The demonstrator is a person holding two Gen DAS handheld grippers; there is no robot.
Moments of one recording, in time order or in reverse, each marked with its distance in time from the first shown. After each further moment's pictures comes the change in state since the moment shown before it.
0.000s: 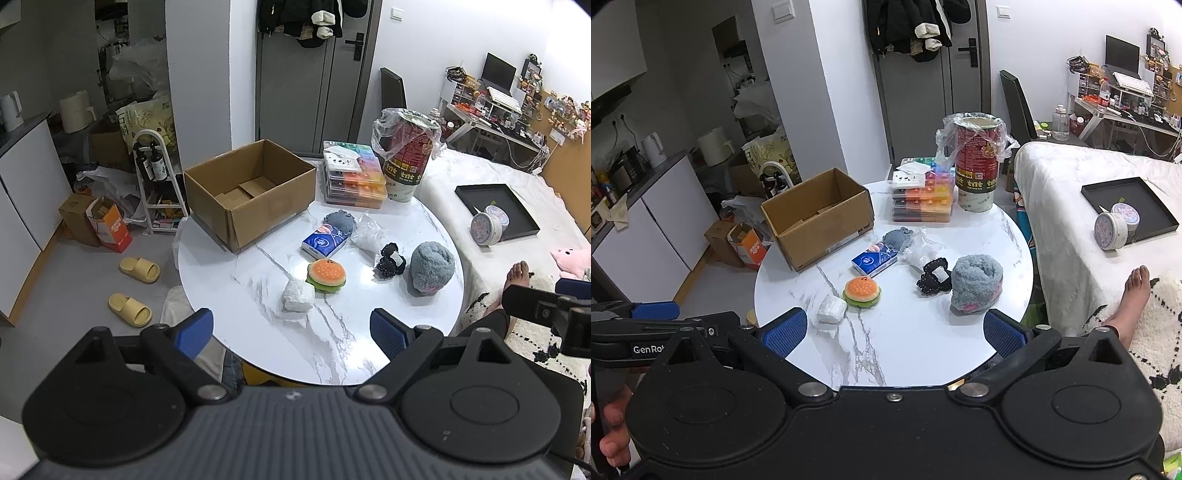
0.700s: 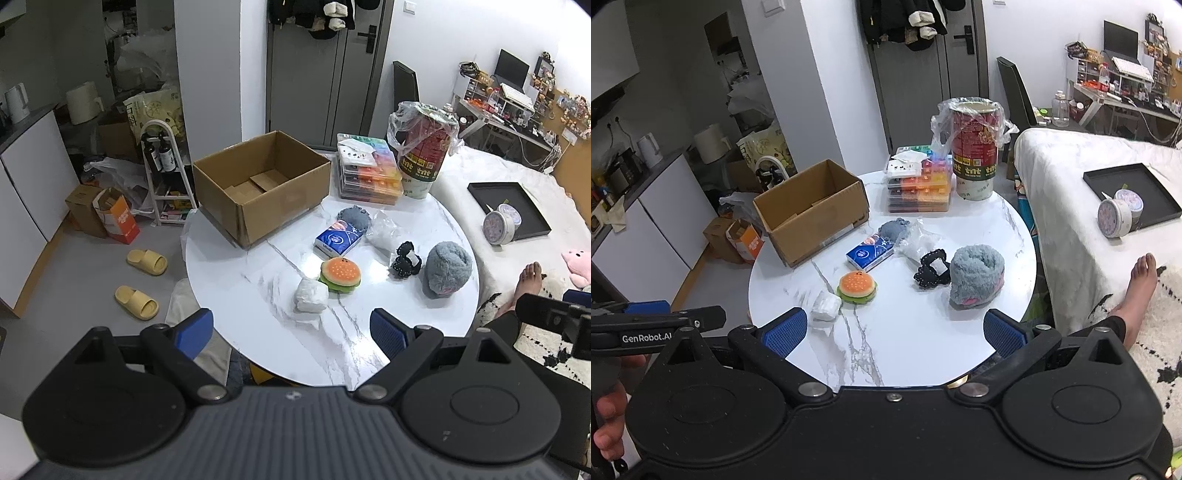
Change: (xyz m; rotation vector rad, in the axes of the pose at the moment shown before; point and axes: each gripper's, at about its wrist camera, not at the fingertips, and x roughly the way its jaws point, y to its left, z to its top) left arm 0.022 0.005 0.007 -0.014 0.030 0.031; right arm 0.022 -0.016 0.001 0.045 0.036 0.019
